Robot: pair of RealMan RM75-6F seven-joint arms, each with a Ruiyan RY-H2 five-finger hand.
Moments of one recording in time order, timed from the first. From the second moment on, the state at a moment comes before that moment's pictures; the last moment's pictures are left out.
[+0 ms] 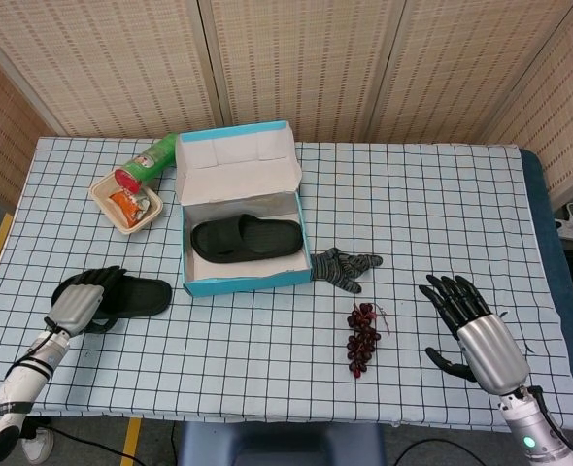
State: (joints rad) left arm -0.53 -1.24 0.00 -1.40 1.24 0.90 -0.07; right arm 0.17 -1.05 0.00 -1.86 -1.76 1.45 -0.08
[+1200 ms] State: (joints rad) left arm -0.53 -1.37 -0.03 -1.17 1.09 0.81 0.15; right arm 0.16 -1.05 -0.03 -1.86 -1.77 1.44 -0.10
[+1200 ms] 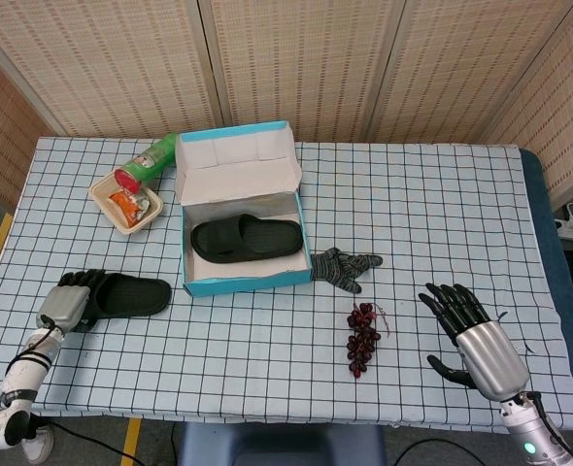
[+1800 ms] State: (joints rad) left arm -0.50 -1.43 -0.06 -1.07 1.15 0.90 0.08; right arm 0.16 -1.06 -0.04 -1.86 -1.76 1.43 -0.12
